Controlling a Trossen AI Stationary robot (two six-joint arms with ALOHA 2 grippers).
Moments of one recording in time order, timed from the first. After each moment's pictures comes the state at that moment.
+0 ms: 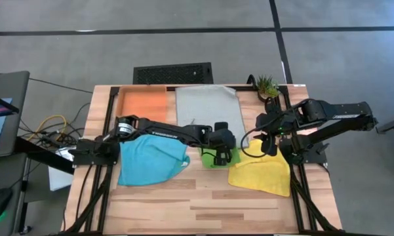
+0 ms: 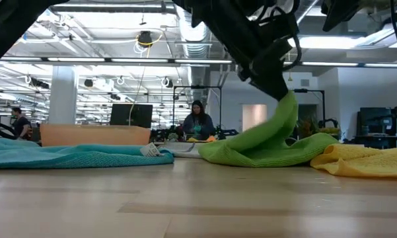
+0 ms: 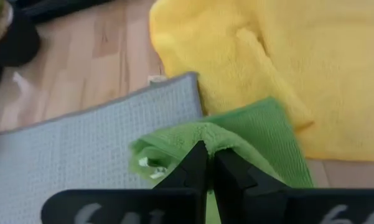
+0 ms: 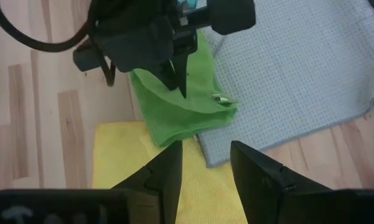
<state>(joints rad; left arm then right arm) -0.04 2.22 1.86 -0.43 -0.18 0.18 0.15 1.03 1.23 -1.23 0.16 0.27</state>
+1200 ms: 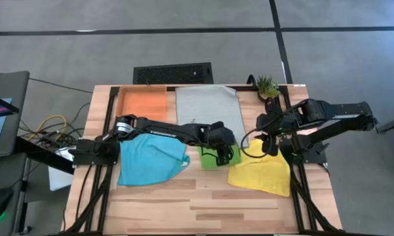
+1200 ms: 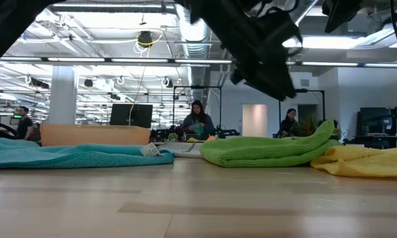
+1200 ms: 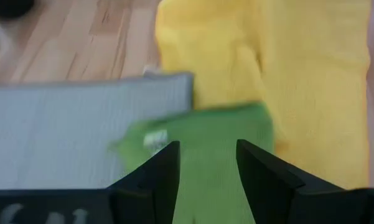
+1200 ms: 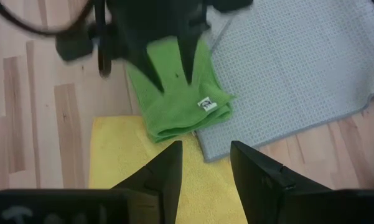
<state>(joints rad) -0.04 2.19 1.86 -0.48 -0.15 -0.07 0.15 1.03 1.23 -1.25 0.16 0.26</state>
